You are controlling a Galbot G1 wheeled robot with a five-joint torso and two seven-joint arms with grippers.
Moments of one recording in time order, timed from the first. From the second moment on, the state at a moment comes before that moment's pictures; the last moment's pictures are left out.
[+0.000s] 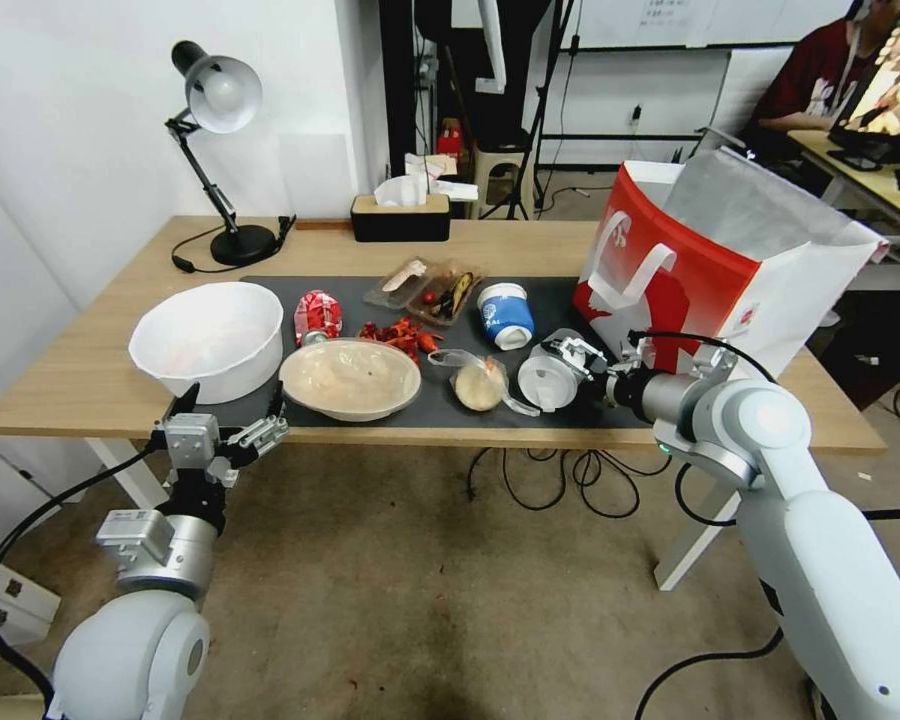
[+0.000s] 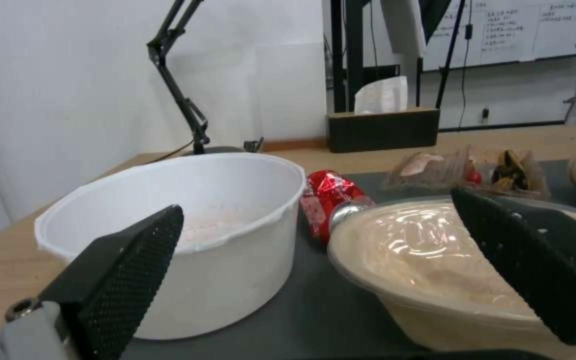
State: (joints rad) left arm 1.58 -1.36 -0.69 -2.26 -0.26 0.14 -0.03; right arm -0.89 1.11 0.43 1.90 1.79 -0.65 0.78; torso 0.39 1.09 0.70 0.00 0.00
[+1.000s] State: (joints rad) left arm 1.58 -1.35 -0.69 -2.25 -0.27 0.12 -0.02; right arm -0.87 1.14 0.40 1.85 1.77 -0.67 0.77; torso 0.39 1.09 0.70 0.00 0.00
